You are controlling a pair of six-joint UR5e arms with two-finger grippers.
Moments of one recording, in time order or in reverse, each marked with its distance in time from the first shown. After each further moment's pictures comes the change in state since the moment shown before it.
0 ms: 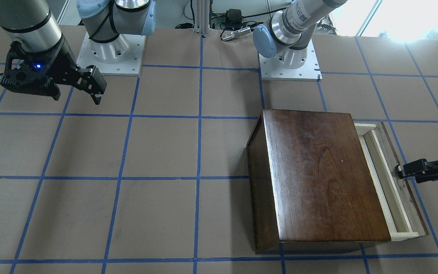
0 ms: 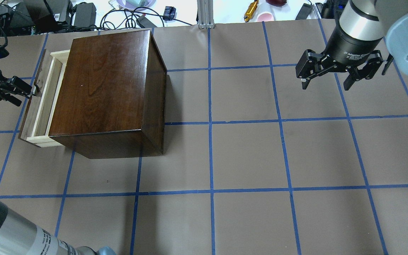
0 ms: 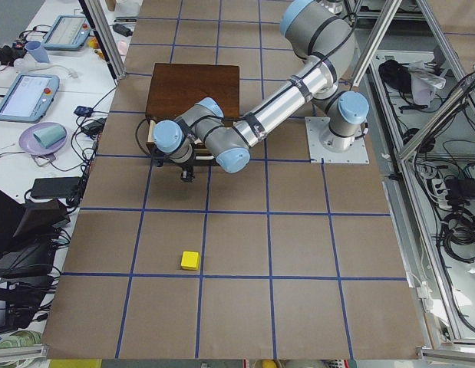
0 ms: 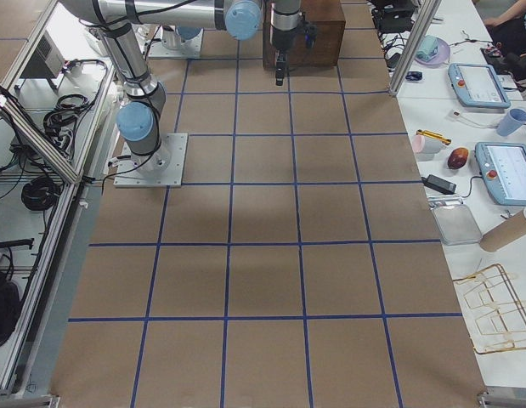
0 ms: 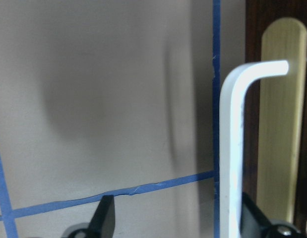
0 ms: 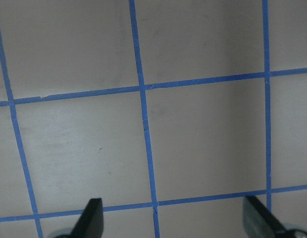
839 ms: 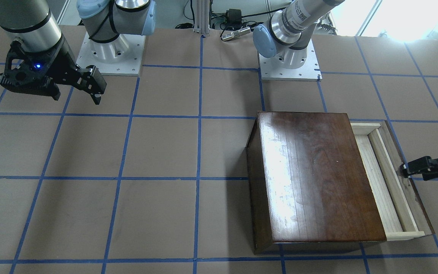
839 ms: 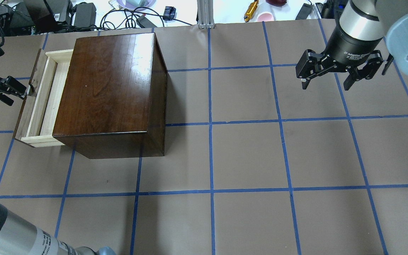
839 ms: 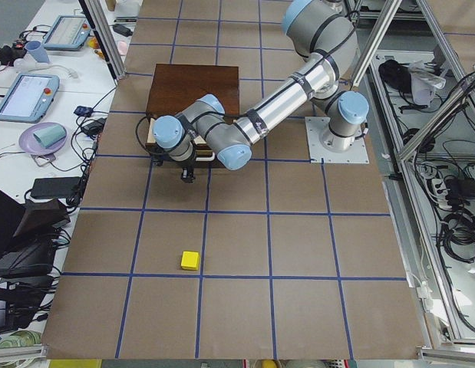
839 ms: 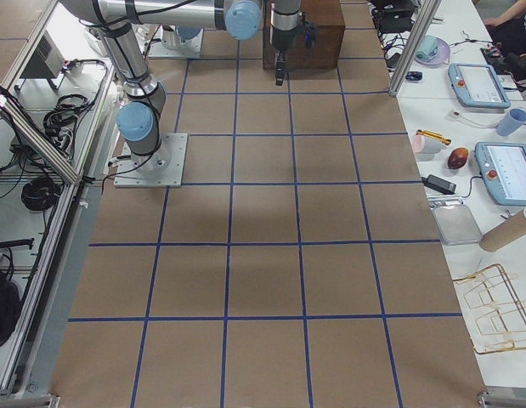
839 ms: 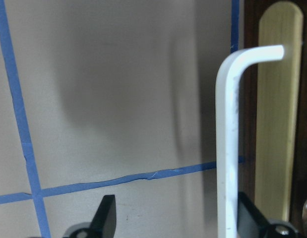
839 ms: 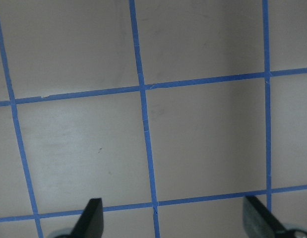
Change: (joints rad) left arm 0.000 0.015 -0.001 0.025 0.059 0.001; right arm 0.000 0.000 0.000 0.000 0.000 0.000
